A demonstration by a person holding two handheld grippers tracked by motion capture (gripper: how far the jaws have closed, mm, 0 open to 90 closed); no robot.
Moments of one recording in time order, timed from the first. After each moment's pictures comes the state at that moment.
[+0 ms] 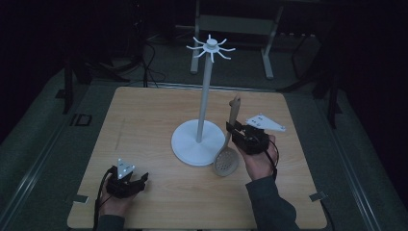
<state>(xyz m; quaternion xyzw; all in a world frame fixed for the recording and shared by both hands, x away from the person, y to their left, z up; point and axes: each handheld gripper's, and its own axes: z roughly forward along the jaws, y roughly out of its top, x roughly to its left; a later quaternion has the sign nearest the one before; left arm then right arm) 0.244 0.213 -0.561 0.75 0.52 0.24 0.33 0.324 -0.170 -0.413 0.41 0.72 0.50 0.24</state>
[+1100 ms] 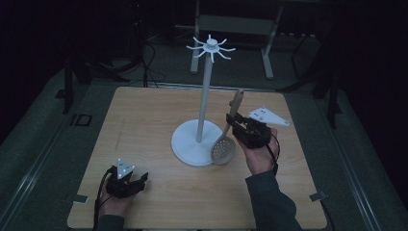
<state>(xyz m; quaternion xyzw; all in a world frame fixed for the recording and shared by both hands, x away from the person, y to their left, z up) 0.244 0.214 -0.561 0.75 0.52 0.24 0.33 0.326 -0.168 -0.390 0.40 0.70 0.53 0.26</state>
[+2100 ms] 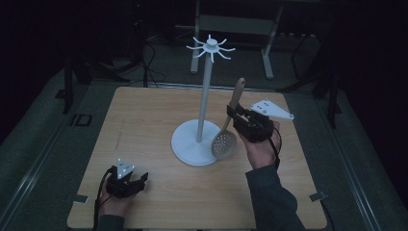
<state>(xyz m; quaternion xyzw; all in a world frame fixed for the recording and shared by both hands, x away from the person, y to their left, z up) 0.244 0.214 -0.561 0.75 0.52 0.24 0.33 0.329 -0.167 -0.367 0.38 0.69 0.55 0.27</state>
